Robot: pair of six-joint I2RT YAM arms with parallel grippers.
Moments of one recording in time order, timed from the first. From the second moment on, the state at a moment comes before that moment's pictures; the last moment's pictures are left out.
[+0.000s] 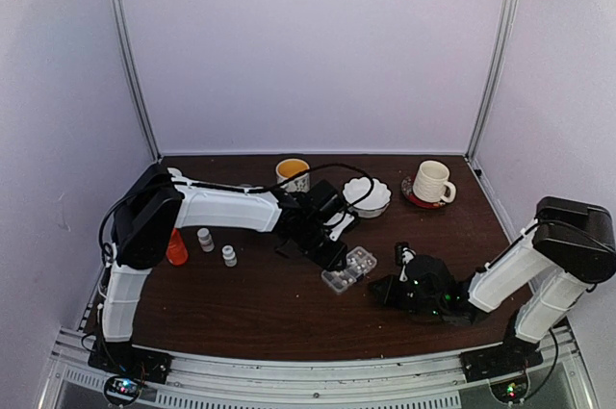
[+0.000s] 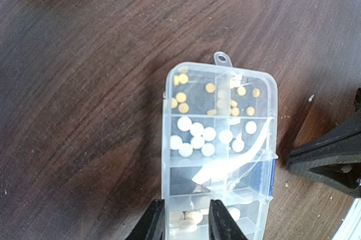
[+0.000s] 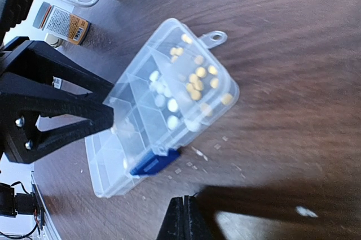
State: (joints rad) left arm -1.00 2.20 1.63 -0.48 0.17 -0.23; right arm 0.97 1.62 0.30 0.73 0.16 1.03
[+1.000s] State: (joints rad) left arm -1.02 2.22 1.67 -0.50 0.16 -0.25; right arm 0.94 1.51 0.31 0.60 0.17 1.00
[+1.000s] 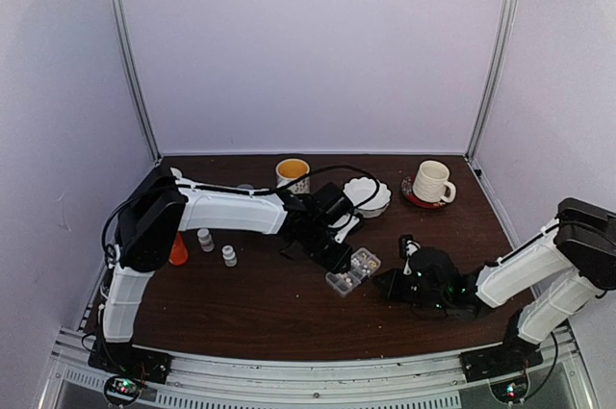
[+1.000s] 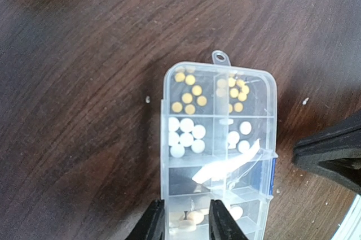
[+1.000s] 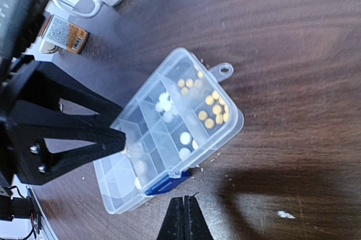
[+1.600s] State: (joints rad) left arm -1.02 2.23 1.69 -0.52 0.17 -0.26; right arm 0.94 1.59 0.38 0.53 0.15 0.95
